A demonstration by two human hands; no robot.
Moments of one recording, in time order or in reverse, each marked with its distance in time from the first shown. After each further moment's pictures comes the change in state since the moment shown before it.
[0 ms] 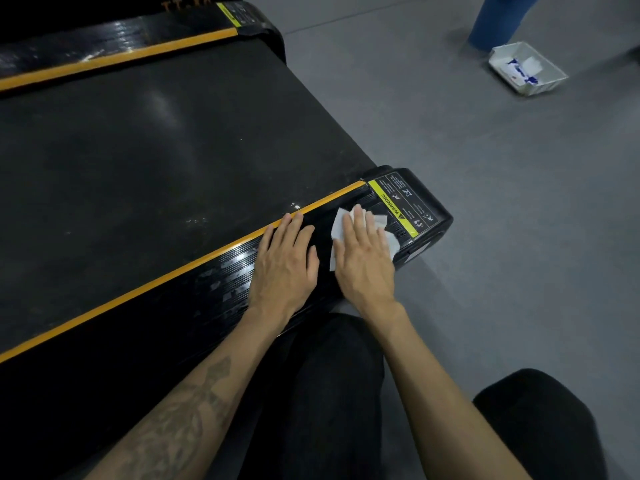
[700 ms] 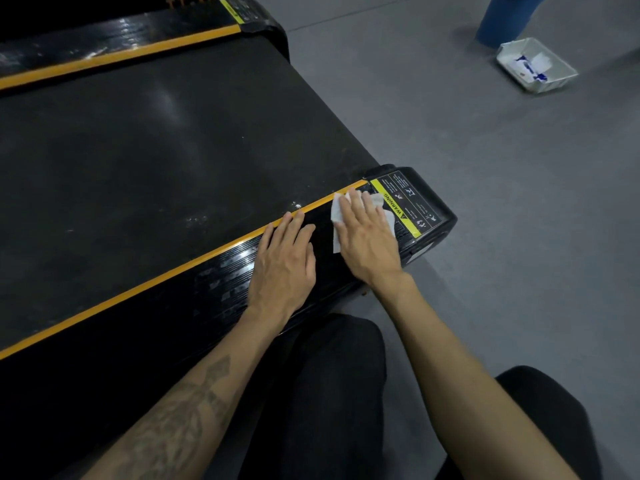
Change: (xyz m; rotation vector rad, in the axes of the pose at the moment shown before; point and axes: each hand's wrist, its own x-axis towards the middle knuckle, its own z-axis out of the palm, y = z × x) left_hand 0.001 -0.002 0.005 -0.003 0.037 0.006; right_hand 0.039 0.017 -0.009 -0.001 -0.069 -0.130
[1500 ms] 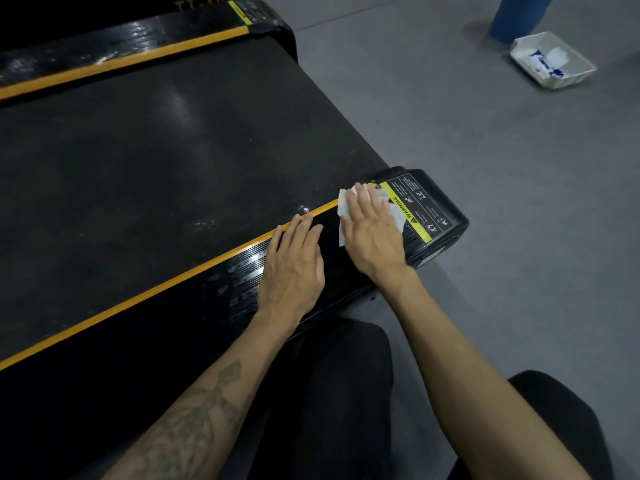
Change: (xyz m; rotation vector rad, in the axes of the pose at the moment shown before) left_hand 0.005 0.003 -0.001 0.016 -0.023 -0.016; right_hand 0.020 -0.003 0.002 -0.018 0.076 0.001
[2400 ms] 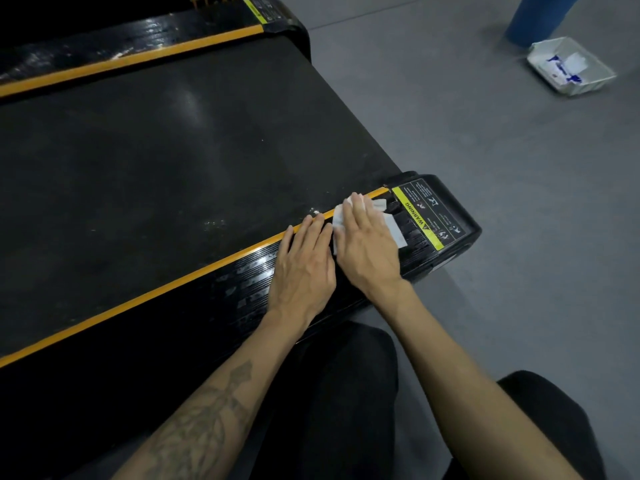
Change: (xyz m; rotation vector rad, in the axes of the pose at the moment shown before) left_hand 0.005 0.001 0.004 -0.008 -0.011 -0.014; right_hand -0.004 -0.025 0.004 -0.084 -0.056 -0.075
